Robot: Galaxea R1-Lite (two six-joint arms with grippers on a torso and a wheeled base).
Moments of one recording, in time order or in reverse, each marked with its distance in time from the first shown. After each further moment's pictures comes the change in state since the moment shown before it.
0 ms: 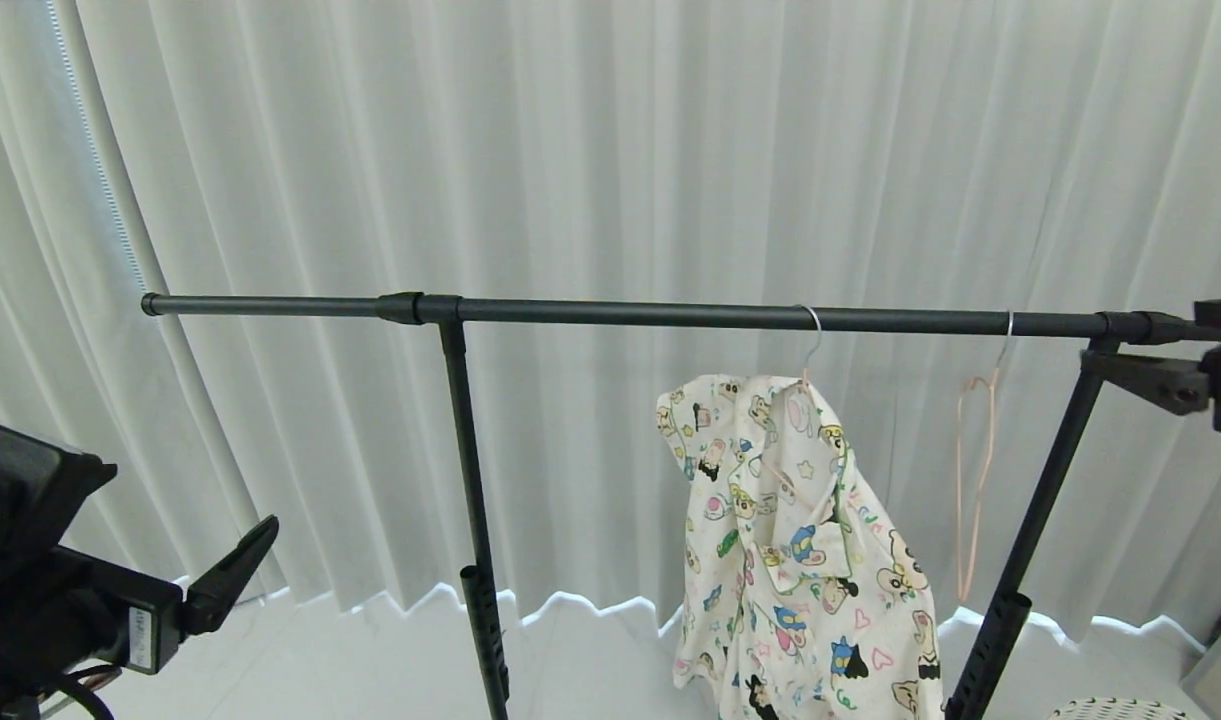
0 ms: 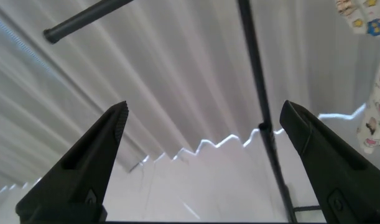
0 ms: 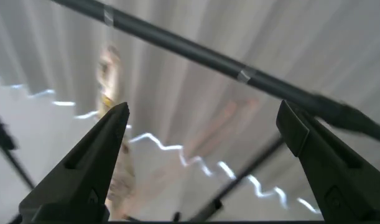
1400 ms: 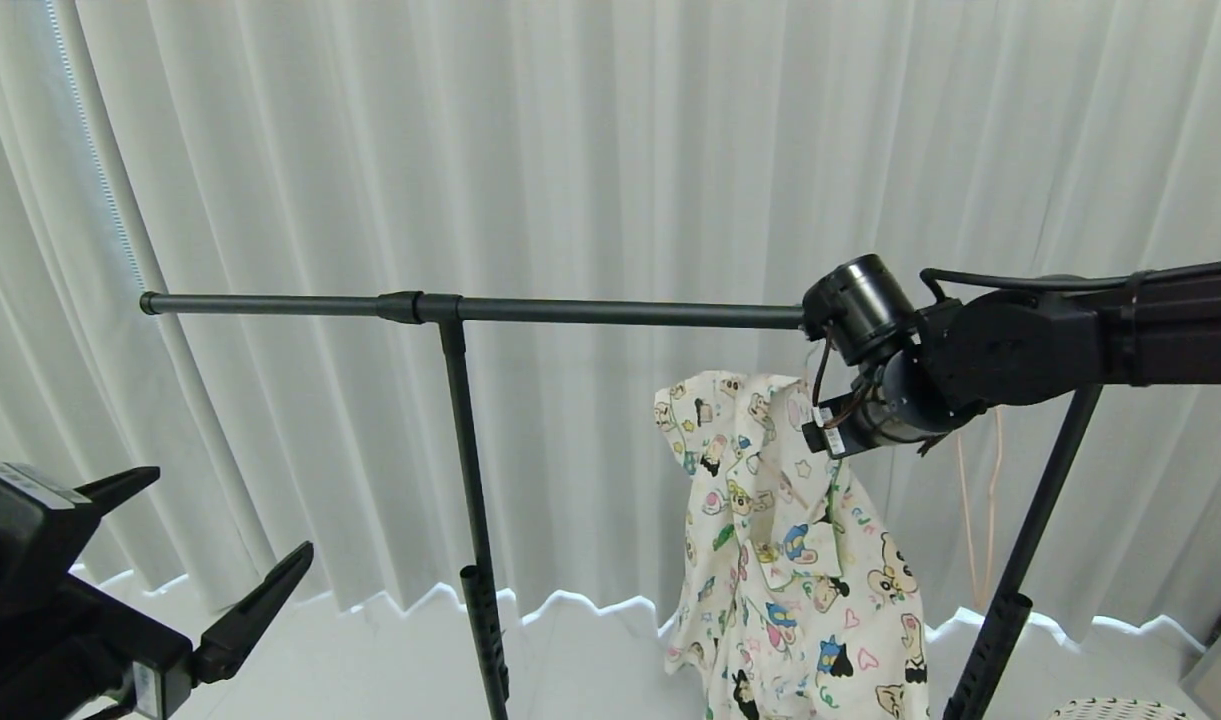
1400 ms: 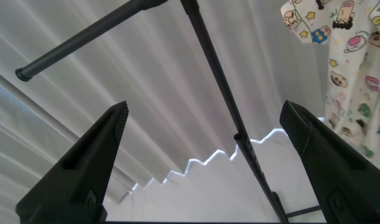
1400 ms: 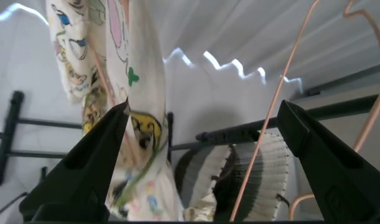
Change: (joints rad) left arm -0.179 -0.061 0.023 0.000 -0.004 0.036; right arm 0.501 0.804 -0.663 0.519 -0.700 0.469
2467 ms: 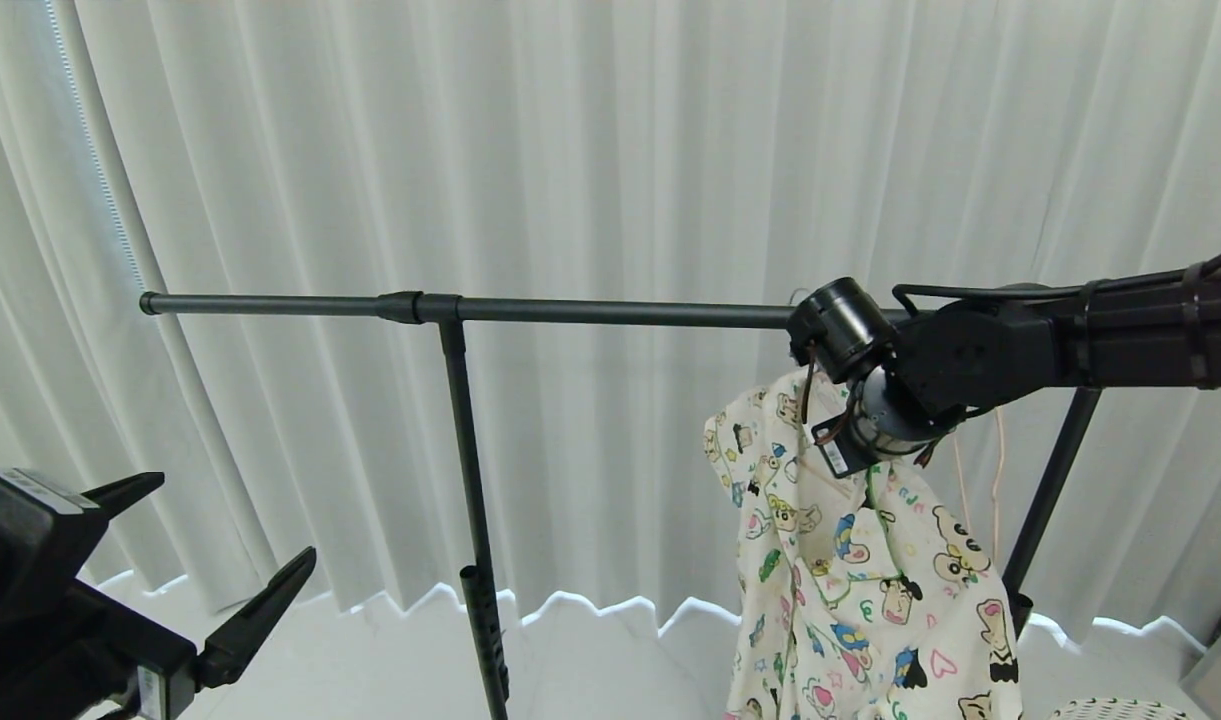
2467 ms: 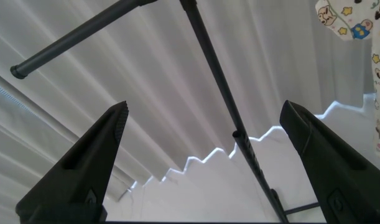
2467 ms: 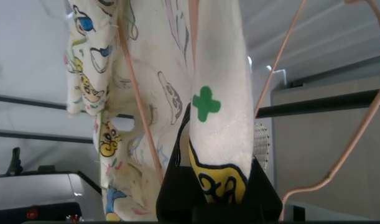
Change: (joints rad) left arm 0.000 0.001 0.008 0.000 -0.001 -0.003; right arm 0.002 0.061 -0.041 0.096 -0.049 -0.048
